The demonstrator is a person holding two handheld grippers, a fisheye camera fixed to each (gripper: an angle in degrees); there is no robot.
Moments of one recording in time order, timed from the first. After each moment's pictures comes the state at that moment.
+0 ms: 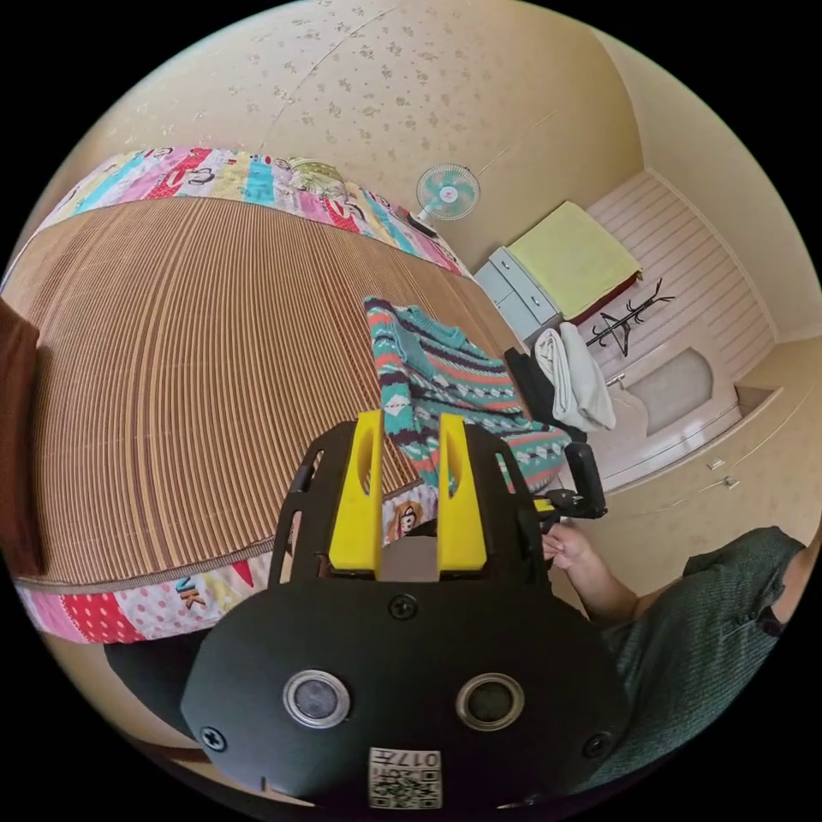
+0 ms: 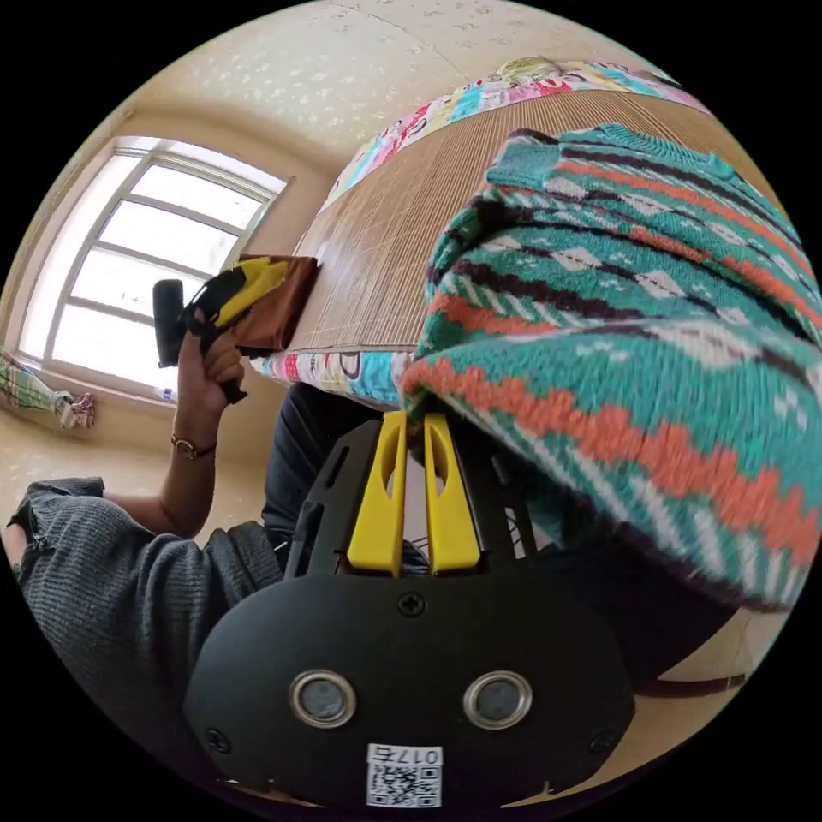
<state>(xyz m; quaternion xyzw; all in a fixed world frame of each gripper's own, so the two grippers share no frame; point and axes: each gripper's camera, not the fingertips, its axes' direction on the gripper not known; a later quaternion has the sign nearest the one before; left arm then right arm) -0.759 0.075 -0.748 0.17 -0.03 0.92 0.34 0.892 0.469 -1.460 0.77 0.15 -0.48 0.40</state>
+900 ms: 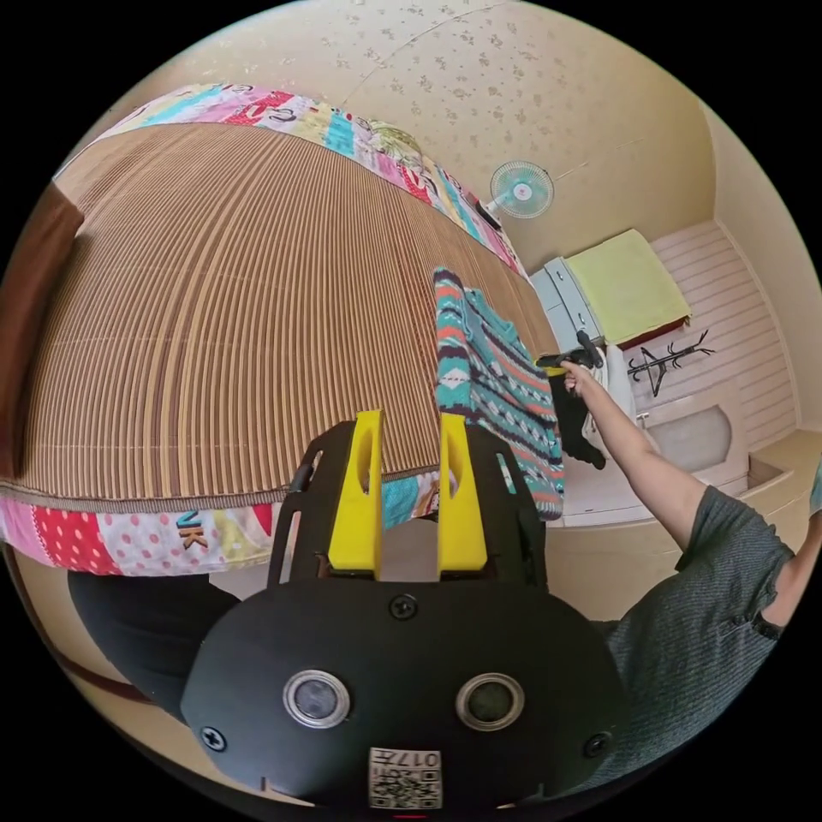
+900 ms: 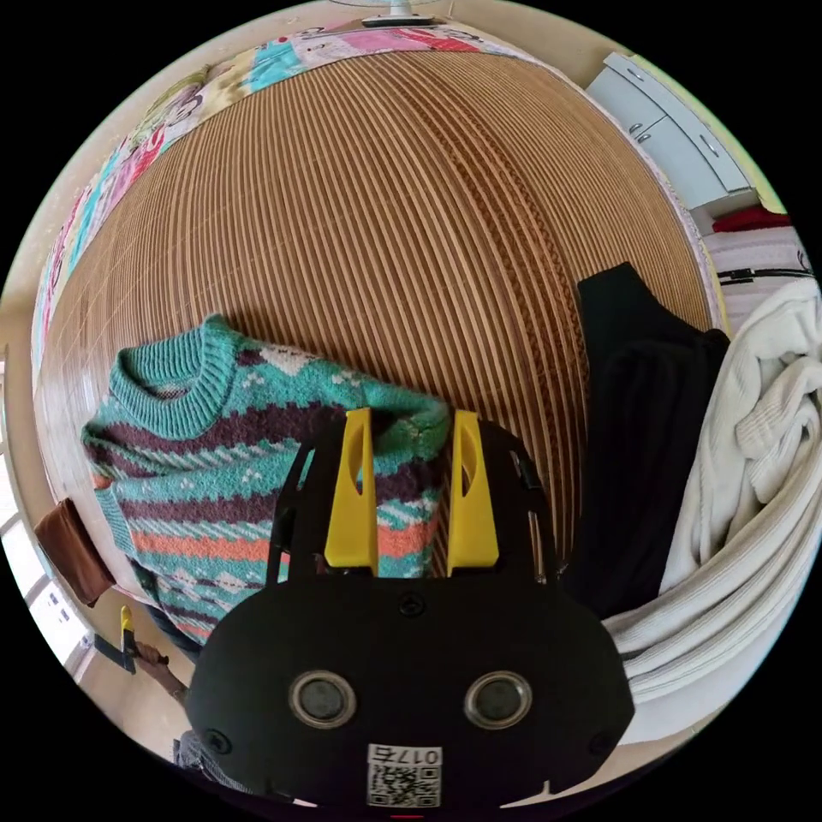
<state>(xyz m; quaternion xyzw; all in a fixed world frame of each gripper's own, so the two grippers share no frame) -0.697 -0.007 -0.738 0.18 -0.03 0.88 0.45 0.945 0.761 -1.868 0.86 0.07 -0.06 0.50</state>
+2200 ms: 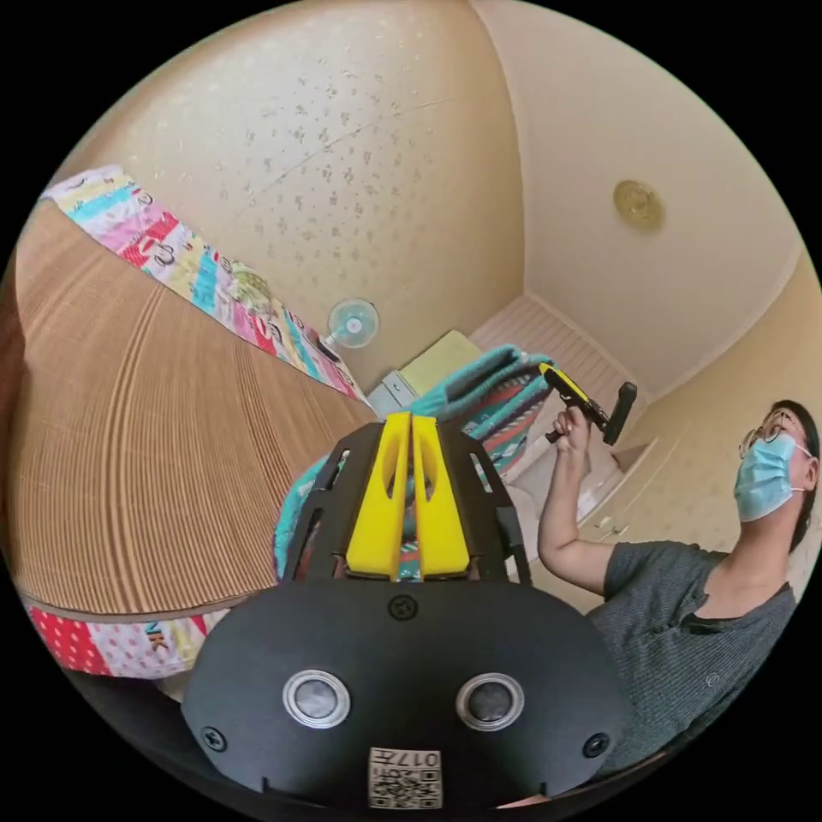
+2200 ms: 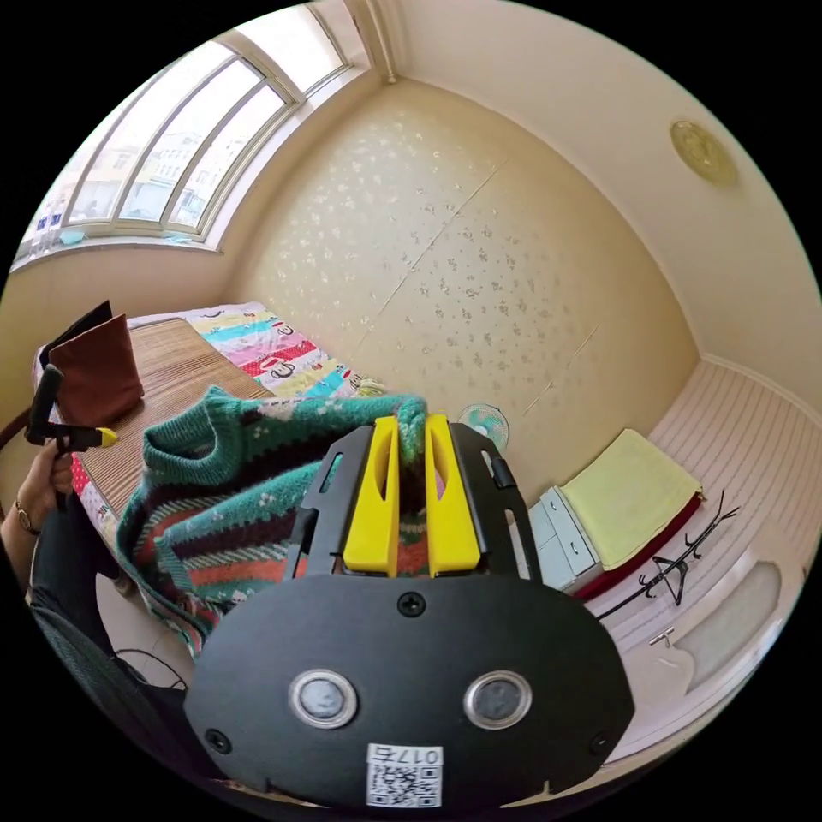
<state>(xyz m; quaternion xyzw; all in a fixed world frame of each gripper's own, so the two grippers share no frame) -0.742 0.075 -0.908 0.08 0.26 0.92 0.28 0.624 0.771 -1.121 0.91 0.36 -0.09 -0.18</state>
